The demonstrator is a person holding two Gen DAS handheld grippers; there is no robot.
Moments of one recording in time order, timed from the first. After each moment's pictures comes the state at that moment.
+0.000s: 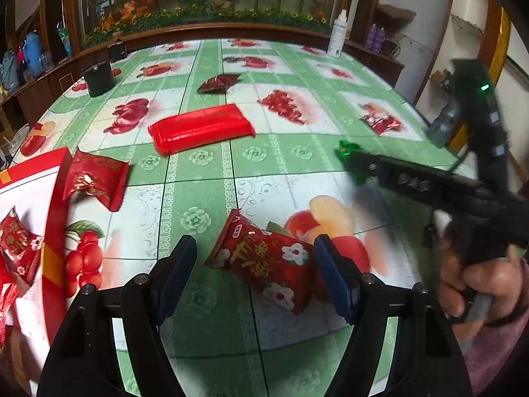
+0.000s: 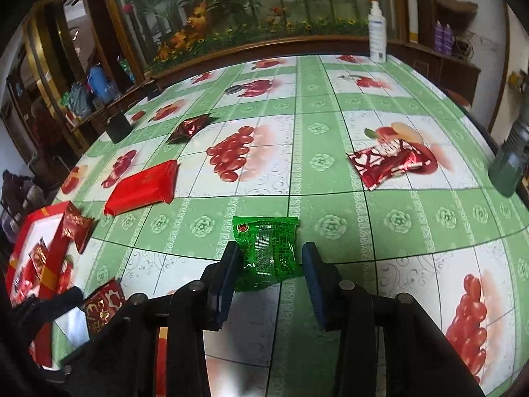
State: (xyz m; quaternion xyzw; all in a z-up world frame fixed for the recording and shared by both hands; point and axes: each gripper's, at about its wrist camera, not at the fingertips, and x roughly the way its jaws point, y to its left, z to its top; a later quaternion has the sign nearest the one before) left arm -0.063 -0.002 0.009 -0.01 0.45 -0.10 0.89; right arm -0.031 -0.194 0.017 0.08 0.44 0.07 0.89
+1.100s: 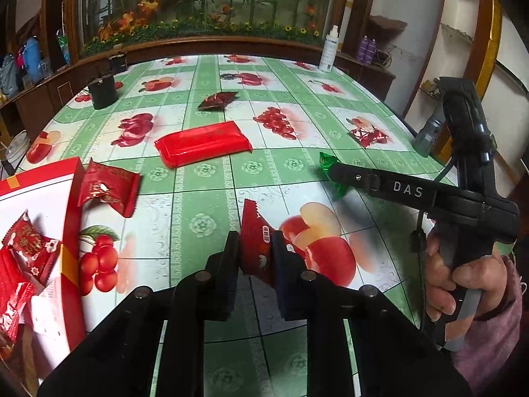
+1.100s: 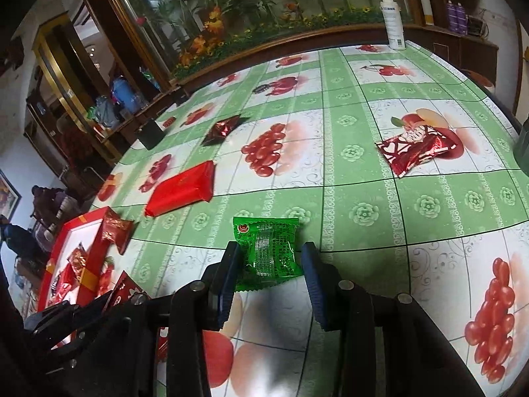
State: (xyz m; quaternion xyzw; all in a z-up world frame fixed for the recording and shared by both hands) left arm -0.083 0.009 0.034 -0.01 0.41 -0.12 0.91; right arm -0.039 -0.192 0.024 0.13 0.43 0.14 0.88
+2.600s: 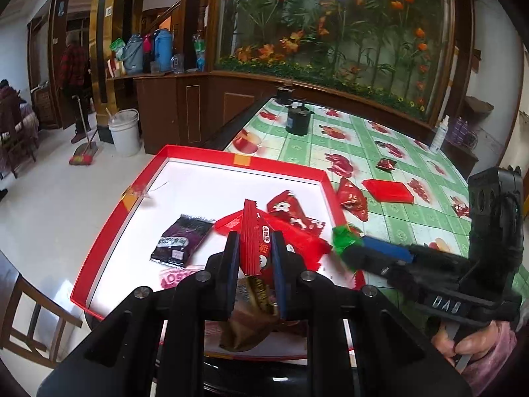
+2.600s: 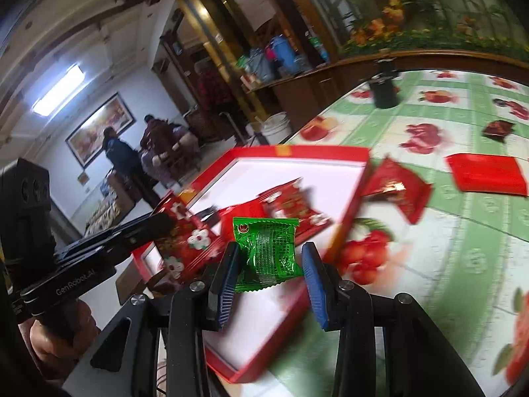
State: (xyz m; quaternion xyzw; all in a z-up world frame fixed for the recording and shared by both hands) left arm -0.188 0.220 0.069 -0.09 0.32 0.10 0.94; right arm -0.125 0.057 0.047 0.07 0.39 0.45 0.80
